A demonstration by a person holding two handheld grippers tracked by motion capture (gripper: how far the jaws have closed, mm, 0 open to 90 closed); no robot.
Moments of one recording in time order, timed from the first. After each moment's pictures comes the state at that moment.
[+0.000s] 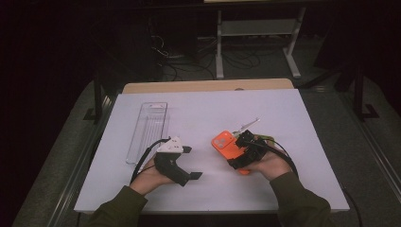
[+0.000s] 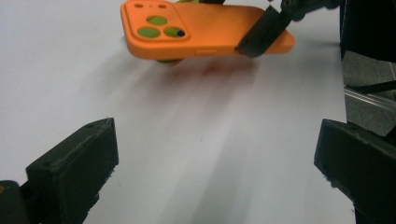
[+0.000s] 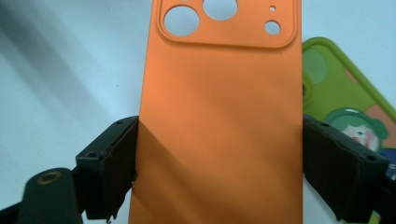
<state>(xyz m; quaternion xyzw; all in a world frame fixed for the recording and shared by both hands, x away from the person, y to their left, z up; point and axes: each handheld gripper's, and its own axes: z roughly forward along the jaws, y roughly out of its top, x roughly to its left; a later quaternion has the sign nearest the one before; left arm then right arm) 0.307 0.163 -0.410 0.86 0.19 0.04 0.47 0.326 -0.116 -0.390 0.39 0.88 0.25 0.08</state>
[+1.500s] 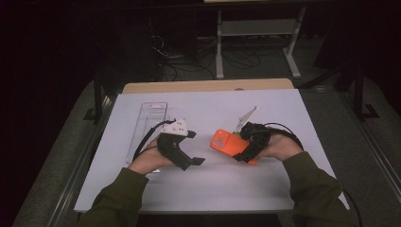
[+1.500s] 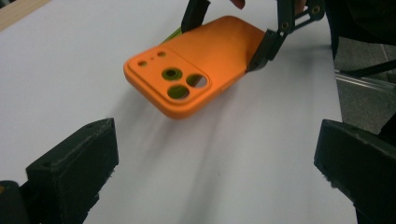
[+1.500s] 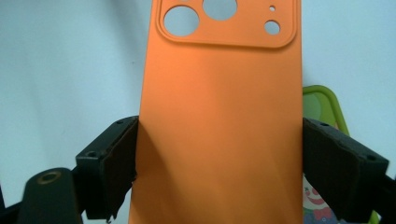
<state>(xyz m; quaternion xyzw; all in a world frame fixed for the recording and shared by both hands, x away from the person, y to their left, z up) 0.340 0.147 -0.365 0.88 0.14 0.03 0.45 0.360 -0.129 -0.376 0.21 0.95 0.25 0.05</state>
